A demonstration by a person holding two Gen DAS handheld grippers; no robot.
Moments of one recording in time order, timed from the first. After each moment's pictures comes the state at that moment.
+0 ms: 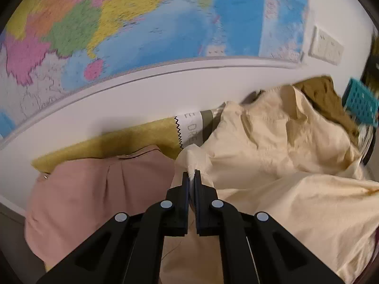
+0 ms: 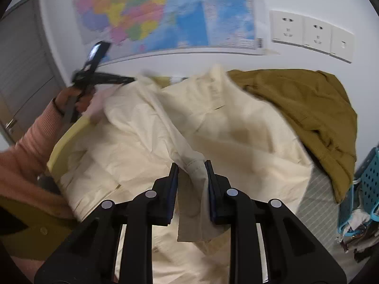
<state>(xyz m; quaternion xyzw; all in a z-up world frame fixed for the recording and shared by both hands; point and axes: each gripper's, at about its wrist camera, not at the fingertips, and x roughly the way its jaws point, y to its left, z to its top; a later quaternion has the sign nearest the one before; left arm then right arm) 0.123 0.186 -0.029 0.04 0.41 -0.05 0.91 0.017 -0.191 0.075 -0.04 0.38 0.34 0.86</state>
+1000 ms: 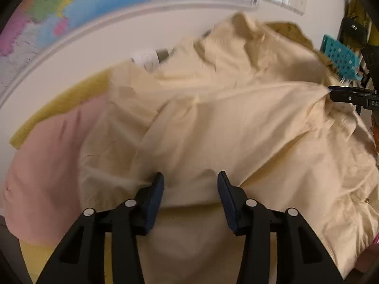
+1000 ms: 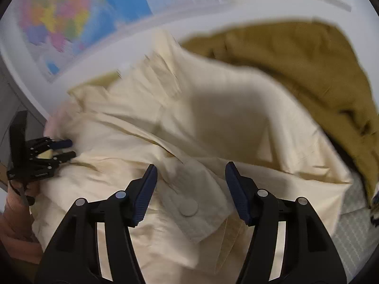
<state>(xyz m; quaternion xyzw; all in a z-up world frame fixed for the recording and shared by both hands) 0.040 0.155 -0.101 0.09 0.43 -0.12 0.89 0.103 -0.163 0.018 0.02 0.43 0.26 0.86</state>
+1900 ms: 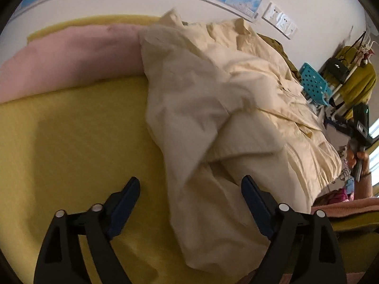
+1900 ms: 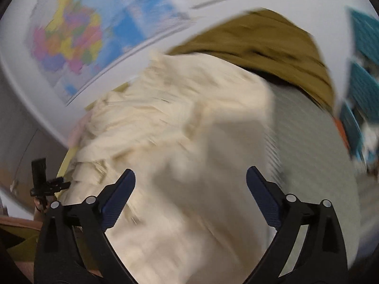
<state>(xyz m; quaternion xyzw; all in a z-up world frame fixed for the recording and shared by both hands) -0.124 0.234 -0.147 -0.09 0.45 -0.18 0.87 -0.051 -0.291 0.012 0.14 0.43 0.22 0.87</state>
